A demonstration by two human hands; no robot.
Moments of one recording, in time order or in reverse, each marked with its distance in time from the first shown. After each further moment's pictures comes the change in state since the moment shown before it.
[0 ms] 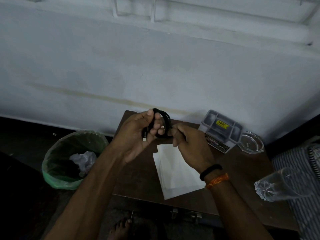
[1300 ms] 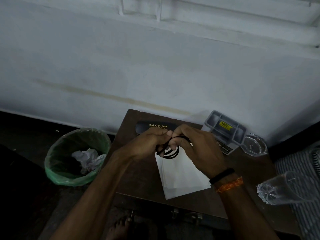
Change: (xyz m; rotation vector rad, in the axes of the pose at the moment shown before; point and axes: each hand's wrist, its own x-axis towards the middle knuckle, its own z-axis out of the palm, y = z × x) left_hand 0.005 -0.023 -0.003 0.688 -0.152 -0.106; right_hand -0.007 -0.002 -0.020 -0.108 -0.081 -0.300
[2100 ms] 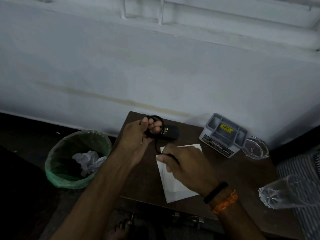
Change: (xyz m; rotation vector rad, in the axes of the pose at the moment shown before) left_hand 0.002 0.003 -0.012 -0.732 0.603 -0.068; right_hand -0.011 -0.024 0.022 -0.050 -0.263 0.073
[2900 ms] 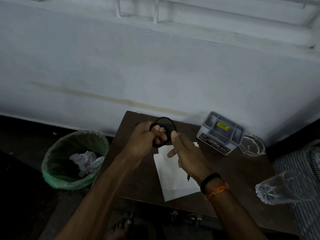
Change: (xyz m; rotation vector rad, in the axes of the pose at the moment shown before) left_hand -0.004 -0.013 0.004 0.727 -0.169 0.190; right_hand 0.011 0.021 0.012 0.556 0.086 0.583
